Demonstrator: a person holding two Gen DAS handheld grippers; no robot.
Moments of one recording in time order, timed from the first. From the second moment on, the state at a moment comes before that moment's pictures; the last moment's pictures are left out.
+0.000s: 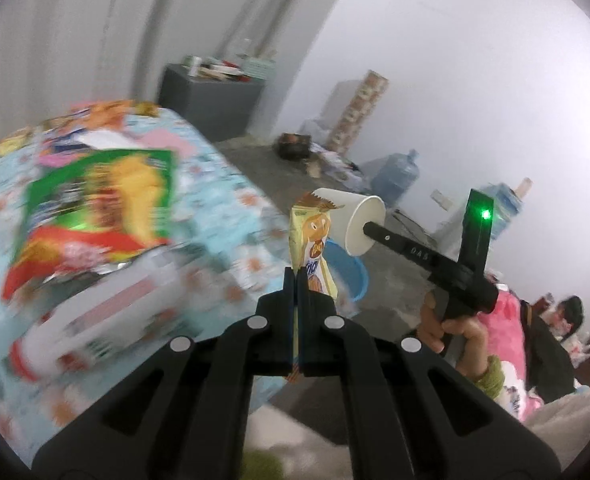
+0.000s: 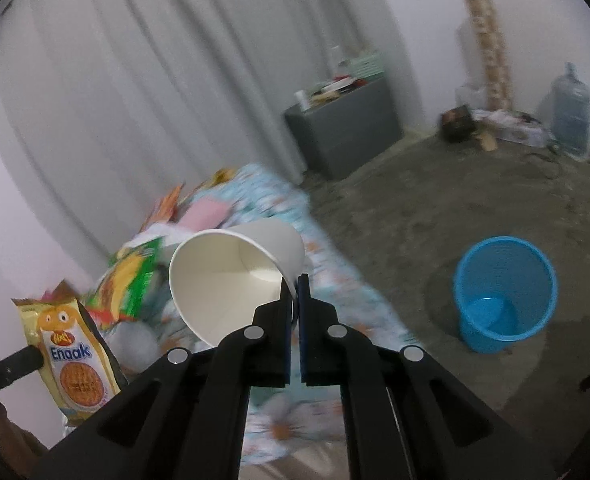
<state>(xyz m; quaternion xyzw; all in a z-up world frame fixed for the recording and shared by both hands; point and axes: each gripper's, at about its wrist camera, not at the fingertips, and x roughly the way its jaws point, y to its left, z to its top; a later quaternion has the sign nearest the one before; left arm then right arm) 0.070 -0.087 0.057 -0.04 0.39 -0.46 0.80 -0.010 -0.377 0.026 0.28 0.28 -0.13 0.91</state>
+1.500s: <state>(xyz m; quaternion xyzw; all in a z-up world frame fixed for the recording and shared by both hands) 0.103 -0.442 -0.010 0.15 0.45 -0.51 0.72 -0.072 -0.601 -0.115 0.40 0.31 -0.39 0.77</state>
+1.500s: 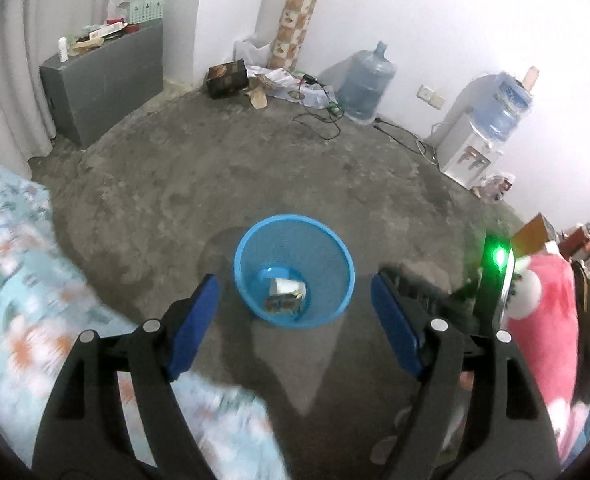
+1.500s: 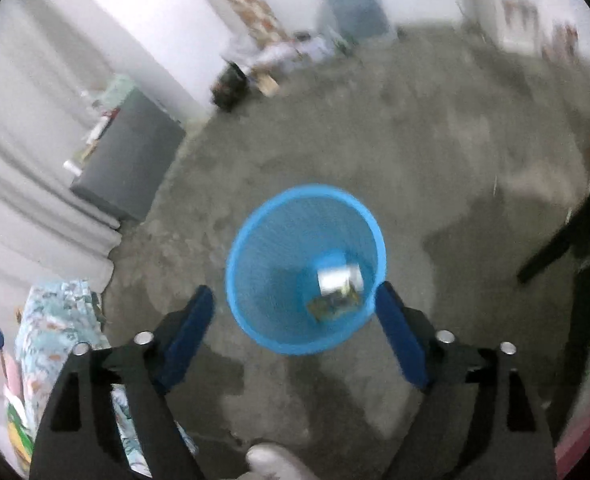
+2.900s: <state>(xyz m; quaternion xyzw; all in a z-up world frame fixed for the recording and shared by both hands) 0.098 0.077 0.059 -0.09 0.35 -0.25 0.90 0.136 -0.206 0.070 0.13 0.29 -0.03 0.95</state>
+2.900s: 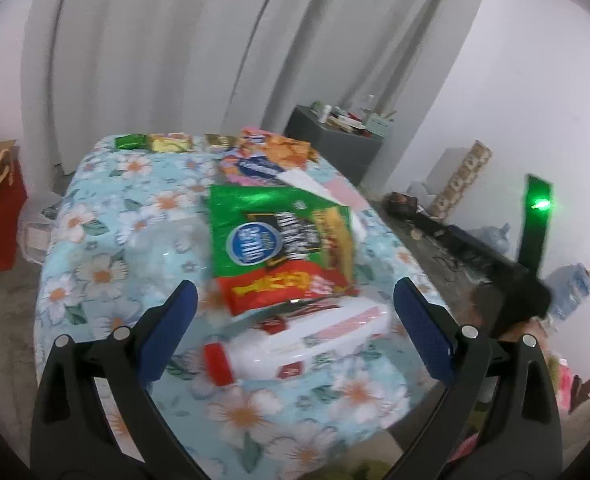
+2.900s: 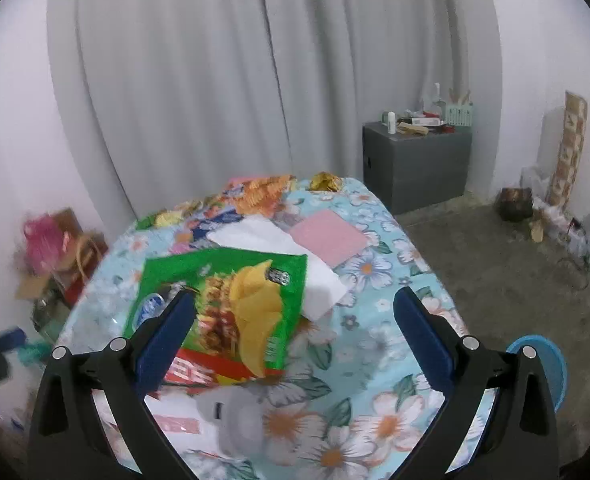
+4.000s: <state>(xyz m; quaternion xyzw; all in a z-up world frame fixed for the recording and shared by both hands) 0.214 0.093 -0.031 -0.18 0.43 -0.28 0.84 0.207 -0.268 -0.050 0.42 0.42 0.14 0.80</state>
